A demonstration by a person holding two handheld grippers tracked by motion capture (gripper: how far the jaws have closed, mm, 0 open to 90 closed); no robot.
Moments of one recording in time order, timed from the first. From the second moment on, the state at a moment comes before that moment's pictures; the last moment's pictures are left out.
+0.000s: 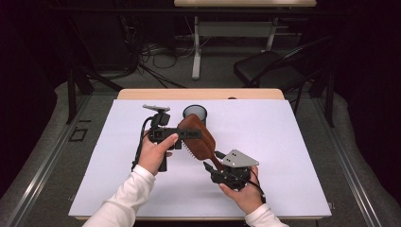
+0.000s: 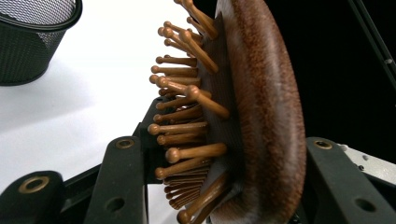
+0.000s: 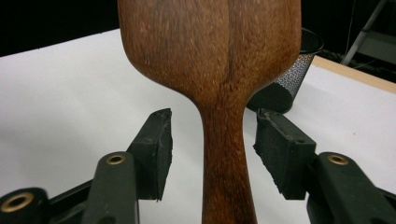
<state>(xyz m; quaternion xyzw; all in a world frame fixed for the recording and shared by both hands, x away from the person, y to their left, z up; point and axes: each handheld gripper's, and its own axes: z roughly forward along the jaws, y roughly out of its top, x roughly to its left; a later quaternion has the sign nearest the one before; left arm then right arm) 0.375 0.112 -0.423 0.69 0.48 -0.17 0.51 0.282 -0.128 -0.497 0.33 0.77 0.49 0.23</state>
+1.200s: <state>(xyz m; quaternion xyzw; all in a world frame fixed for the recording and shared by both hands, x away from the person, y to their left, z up) 0.384 0.127 -0.424 0.68 0.50 -0.15 0.52 0.295 -0.146 -0.483 0.35 0.76 0.51 0.21</state>
